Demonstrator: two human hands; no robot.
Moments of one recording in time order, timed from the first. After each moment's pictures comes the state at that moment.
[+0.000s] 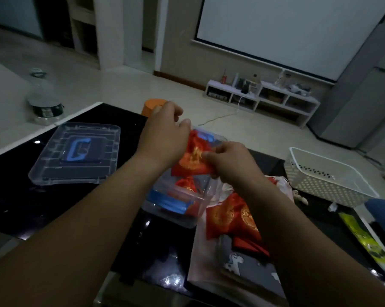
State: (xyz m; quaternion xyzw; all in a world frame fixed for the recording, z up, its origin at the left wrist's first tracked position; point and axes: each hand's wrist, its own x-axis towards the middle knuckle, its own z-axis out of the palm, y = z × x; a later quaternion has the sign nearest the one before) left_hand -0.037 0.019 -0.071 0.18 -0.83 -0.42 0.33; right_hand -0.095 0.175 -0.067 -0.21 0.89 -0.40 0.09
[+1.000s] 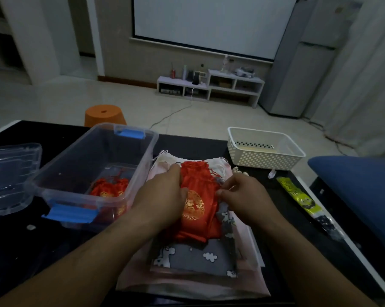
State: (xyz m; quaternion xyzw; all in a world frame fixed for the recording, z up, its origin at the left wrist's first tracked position) left_hand -0.060 0.181 -0.133 0.05 -0.95 -0.27 0.11; right_hand -0.112 0.380 -0.124 -0.07 0.94 -0.34 0.01
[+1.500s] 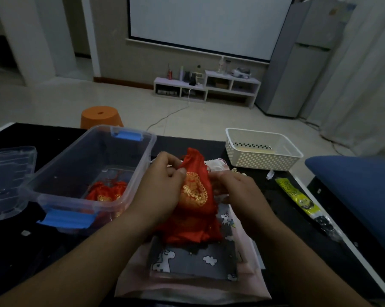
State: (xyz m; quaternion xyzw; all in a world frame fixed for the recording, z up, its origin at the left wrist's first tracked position) left_hand -0.063 0.181 -0.122 0.06 -0.78 -0.61 0.14; right_hand -0.095 0.360 -0.111 -0.07 0.81 -0.58 0.05
